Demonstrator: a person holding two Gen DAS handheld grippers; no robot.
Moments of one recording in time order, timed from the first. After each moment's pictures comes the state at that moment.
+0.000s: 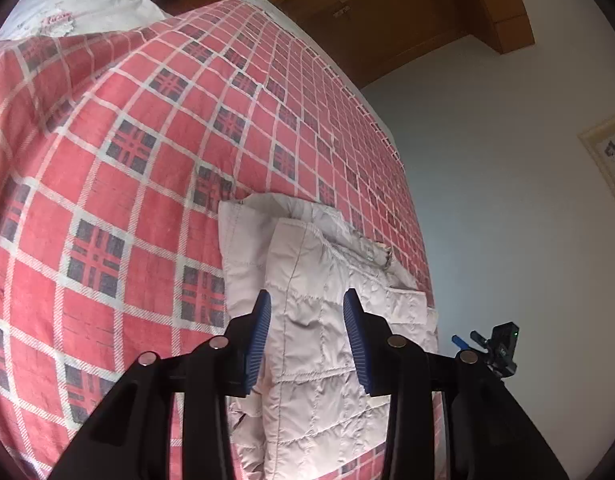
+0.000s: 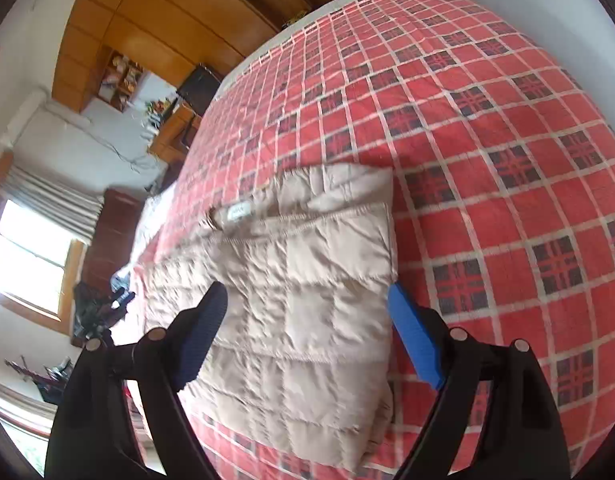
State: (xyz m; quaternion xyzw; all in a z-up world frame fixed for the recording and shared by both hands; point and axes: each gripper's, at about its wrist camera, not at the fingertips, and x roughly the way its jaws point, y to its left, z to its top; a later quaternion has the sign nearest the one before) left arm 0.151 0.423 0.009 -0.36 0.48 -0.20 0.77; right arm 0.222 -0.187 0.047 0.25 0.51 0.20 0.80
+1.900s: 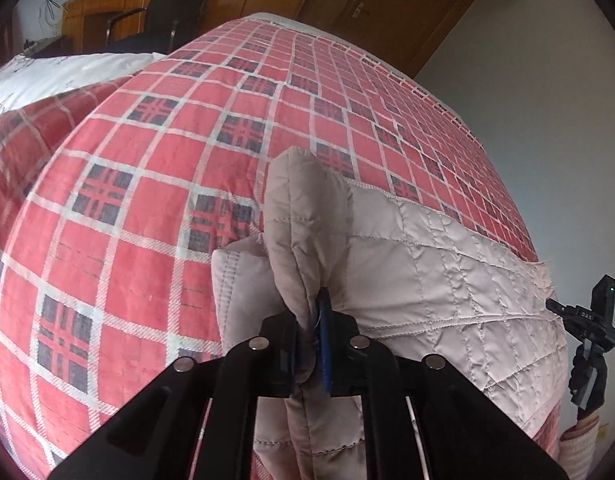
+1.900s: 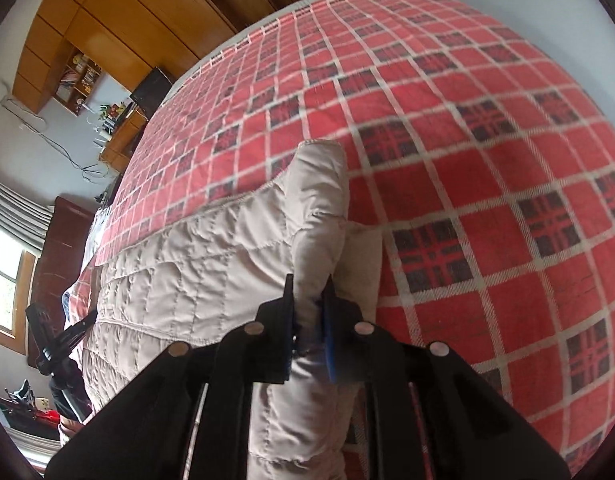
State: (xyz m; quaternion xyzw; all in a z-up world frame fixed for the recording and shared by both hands) left arm 0.210 0.350 -0.040 -0.21 0.49 -0.08 0.84; right arm 0.308 -0.154 -0.013 0.22 0.51 0.12 0.82
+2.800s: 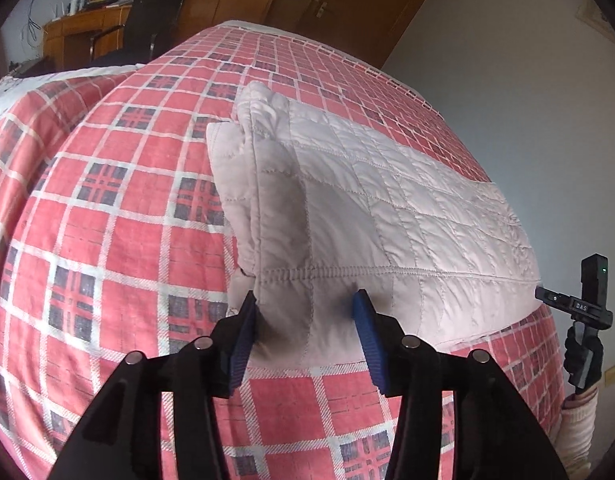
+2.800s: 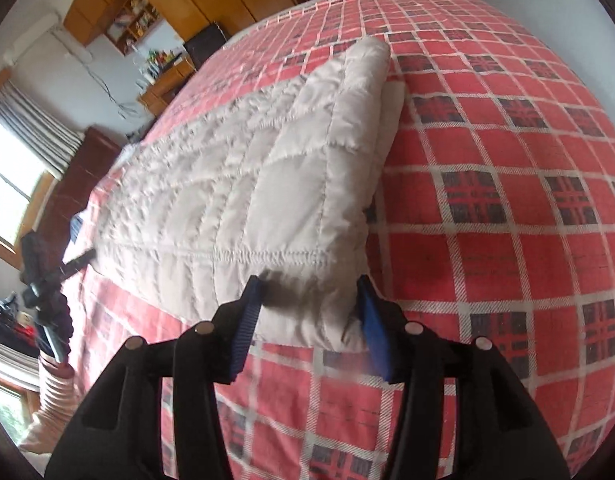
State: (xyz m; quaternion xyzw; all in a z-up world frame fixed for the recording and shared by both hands) left arm 0.071 0.326 -0.021 -0.17 0.47 -0.12 0.86; right arm 0.152 -0.137 -0.009 0.13 0.51 0.20 0.82
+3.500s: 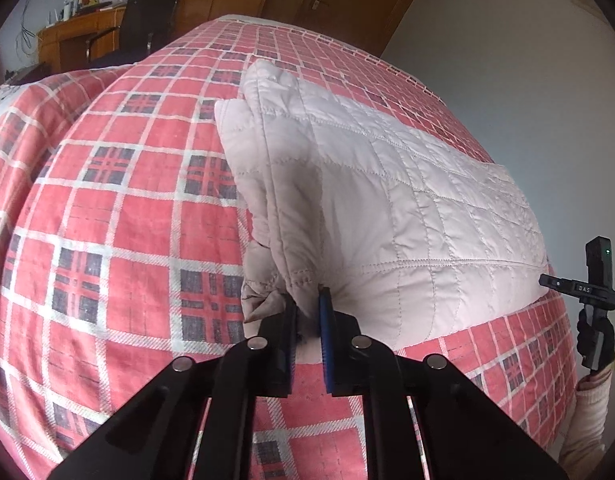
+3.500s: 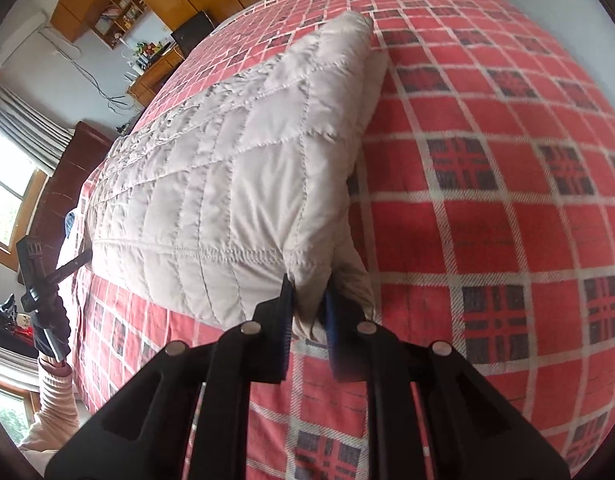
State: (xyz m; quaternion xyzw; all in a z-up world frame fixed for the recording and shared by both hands) left arm 0.060 0.330 -0.037 -0.15 0.48 -0.13 0.85; right arm 0.149 -0.147 -0.026 0.14 0.54 0.19 0.81
